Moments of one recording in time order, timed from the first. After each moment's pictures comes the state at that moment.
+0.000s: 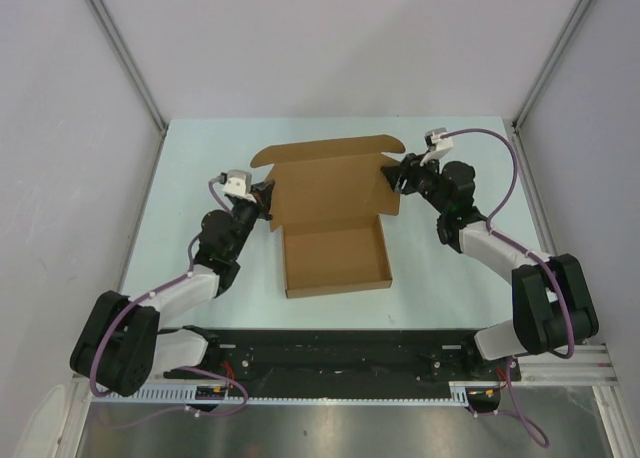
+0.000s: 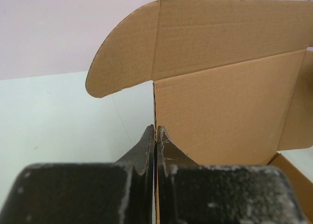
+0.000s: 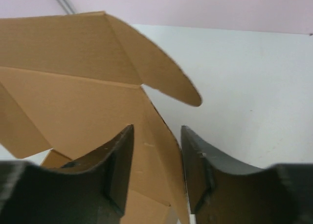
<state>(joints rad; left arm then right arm) -0.40 1.20 0.42 0.91 -0.02 -0.13 0.29 1.43 0.78 0.60 -0.28 0.31</state>
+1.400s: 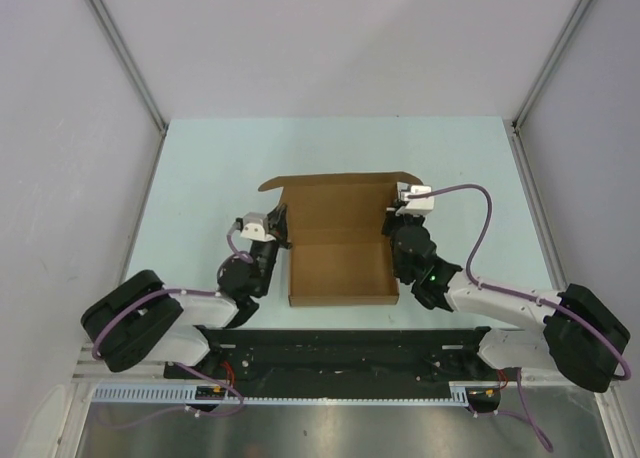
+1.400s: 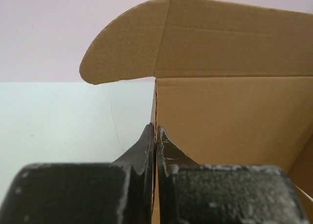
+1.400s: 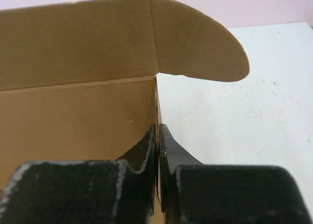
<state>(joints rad) -0.80 1.32 0.22 1.42 -0.53 0.00 0.88 1.20 0.56 0.61 0.85 0.15</state>
